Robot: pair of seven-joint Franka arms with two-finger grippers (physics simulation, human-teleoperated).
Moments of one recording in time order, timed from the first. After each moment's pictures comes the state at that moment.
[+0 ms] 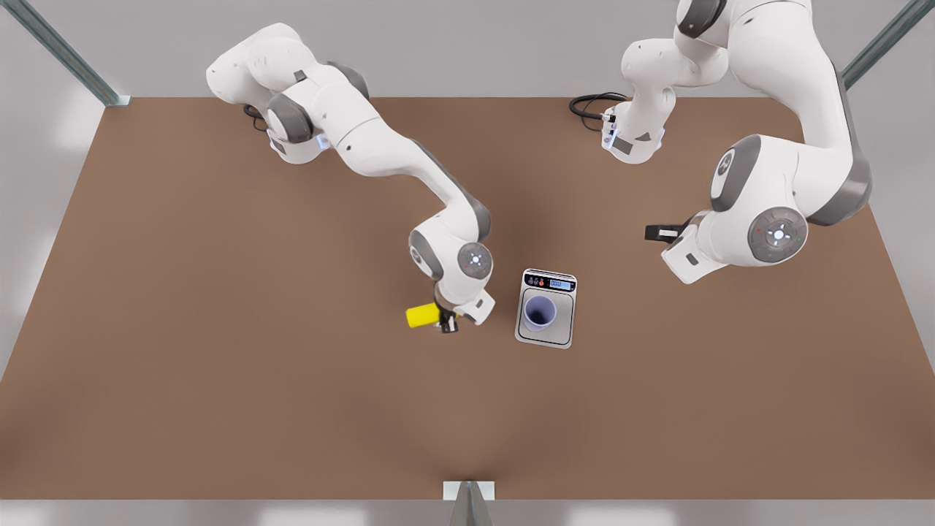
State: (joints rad) left arm -0.03 0.31 -0.22 -1.32 0.03 1.17 -0.15; right arm 0.83 1.02 -0.17 -0.92 -0.06 1.80 -0.99
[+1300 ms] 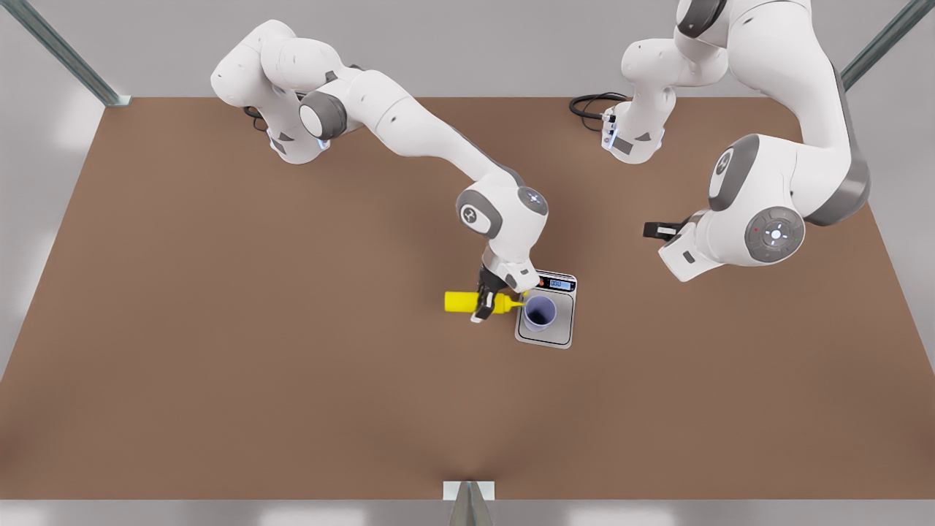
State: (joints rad) left arm -0.03 0.31 -0.23 -1.32 0.03 1.16 -0.11; right arm 1.04 1.14 -0.36 -0.70 -0.24 1.82 -0.48
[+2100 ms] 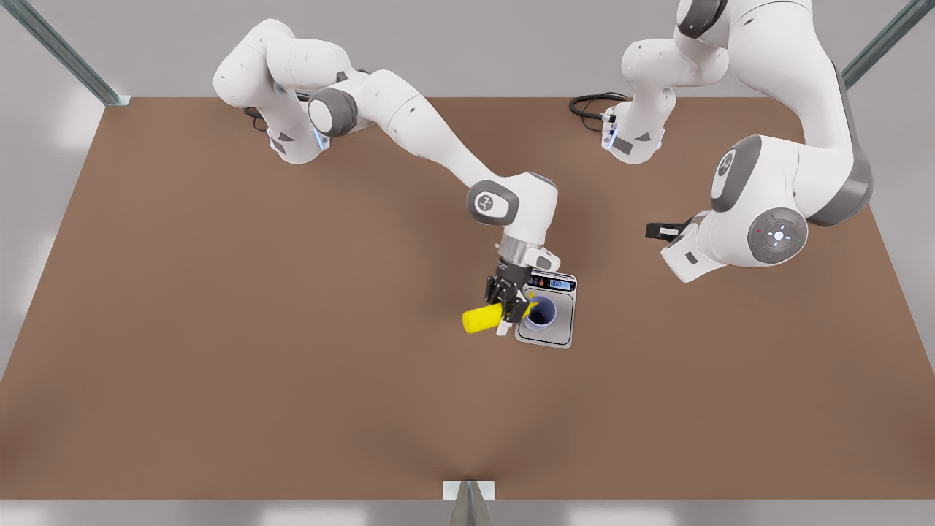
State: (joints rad) left arm -0.02 0.32 -0.23 -1.32 0.03 1.16 -0.10; right arm 1.13 1.21 -0.53 -0.67 -0.47 2.05 -0.75
